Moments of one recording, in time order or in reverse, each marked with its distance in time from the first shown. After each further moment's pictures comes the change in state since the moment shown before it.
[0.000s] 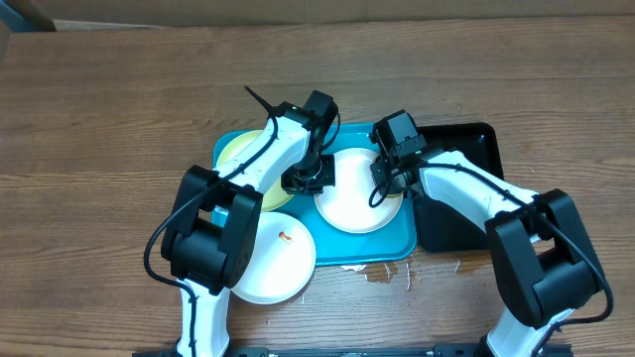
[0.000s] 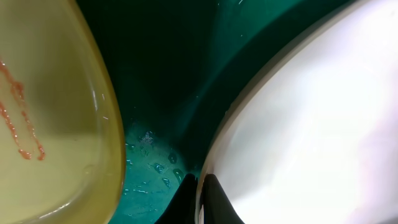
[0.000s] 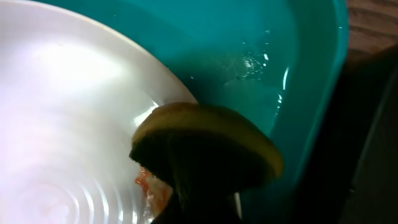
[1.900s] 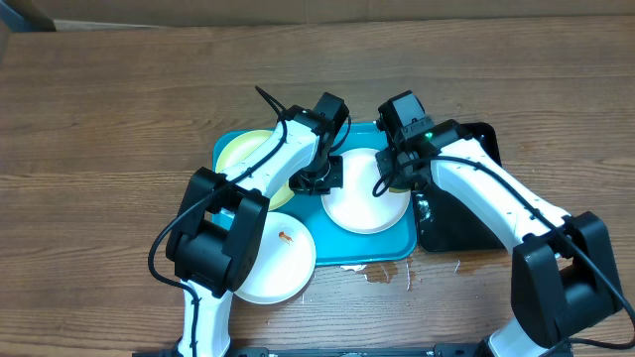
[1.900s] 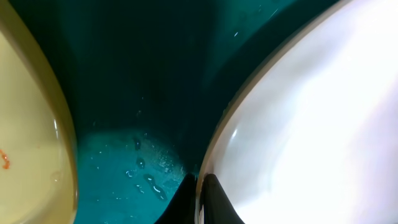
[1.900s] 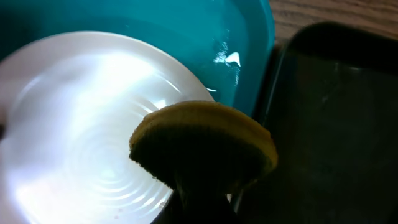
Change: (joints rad) left arm -0.042 0.000 0.000 0.029 -0.018 -0.003; right arm -0.003 -0.099 0.138 -0.288 0.026 0.060
